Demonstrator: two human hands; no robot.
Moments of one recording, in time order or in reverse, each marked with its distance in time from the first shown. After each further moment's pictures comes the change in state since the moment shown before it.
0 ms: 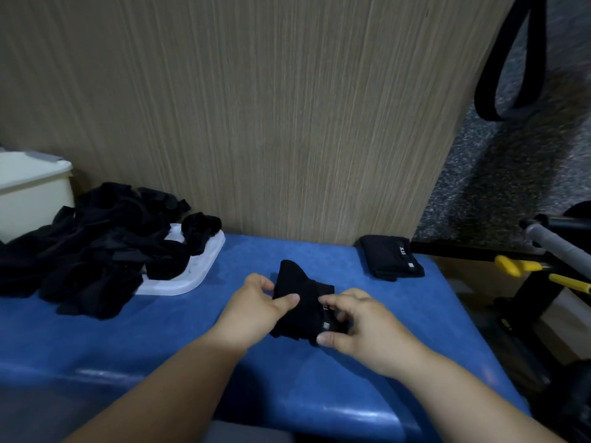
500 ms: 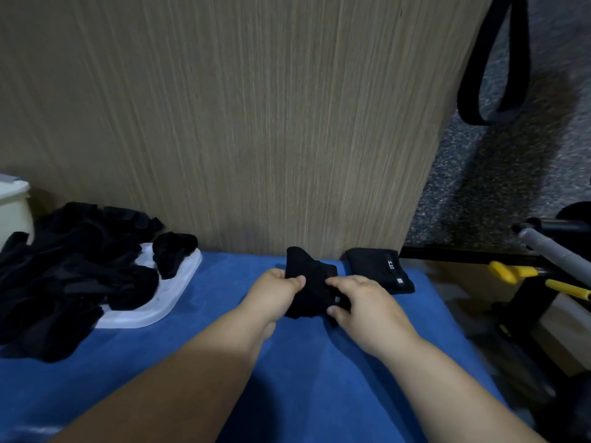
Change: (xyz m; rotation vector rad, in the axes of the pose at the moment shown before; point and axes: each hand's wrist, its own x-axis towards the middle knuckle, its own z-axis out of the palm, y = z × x) left_hand 0.064 0.049 0.052 -0.301 -0.080 -0.073; right_hand 0.045 0.028 -0.032 -0.281 0.180 0.060
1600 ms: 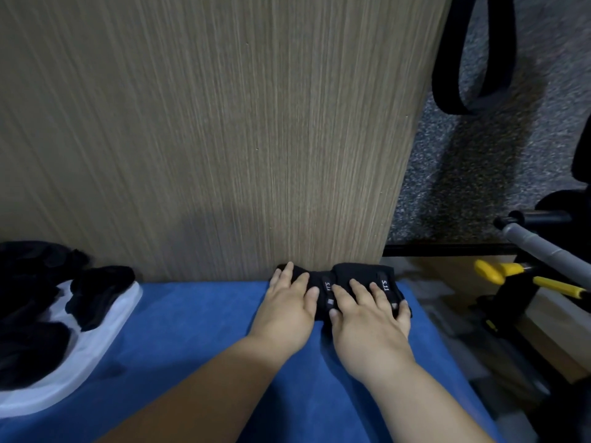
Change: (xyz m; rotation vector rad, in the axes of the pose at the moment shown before) left_hand 0.071 -0.007 0.072 0.839 -0.054 0.424; right_hand 0.032 0.041 0.004 -0.212 -0.094 0.398
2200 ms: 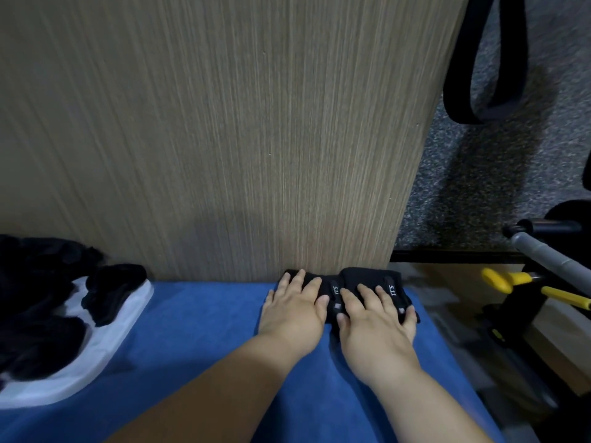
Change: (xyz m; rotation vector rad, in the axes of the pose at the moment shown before) left_hand 0.000 0.003 -0.001 0.232 -0.061 -0.017; right_hand -0.001 0.000 0.002 0.011 0.035 0.000
